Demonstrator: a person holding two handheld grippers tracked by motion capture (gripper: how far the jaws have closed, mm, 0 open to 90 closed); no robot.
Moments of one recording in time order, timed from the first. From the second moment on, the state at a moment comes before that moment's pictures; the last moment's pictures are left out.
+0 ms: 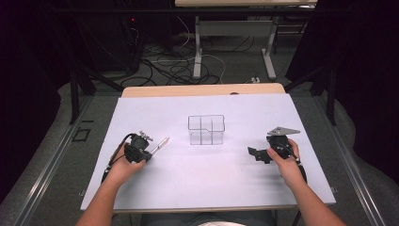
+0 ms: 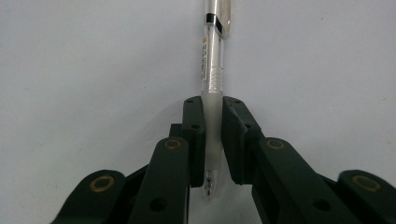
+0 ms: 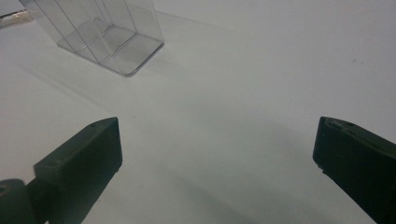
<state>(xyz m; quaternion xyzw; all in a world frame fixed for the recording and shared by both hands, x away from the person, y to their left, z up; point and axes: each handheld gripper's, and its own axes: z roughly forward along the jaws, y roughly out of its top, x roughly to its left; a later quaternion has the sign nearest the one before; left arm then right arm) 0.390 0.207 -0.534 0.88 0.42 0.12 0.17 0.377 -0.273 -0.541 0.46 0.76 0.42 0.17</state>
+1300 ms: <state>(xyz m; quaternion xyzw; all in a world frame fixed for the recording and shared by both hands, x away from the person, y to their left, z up) 0.369 0.214 -0.489 0.86 0.44 0.09 0.26 0.372 -0.259 -0.535 0.44 0.77 0.43 0.17</state>
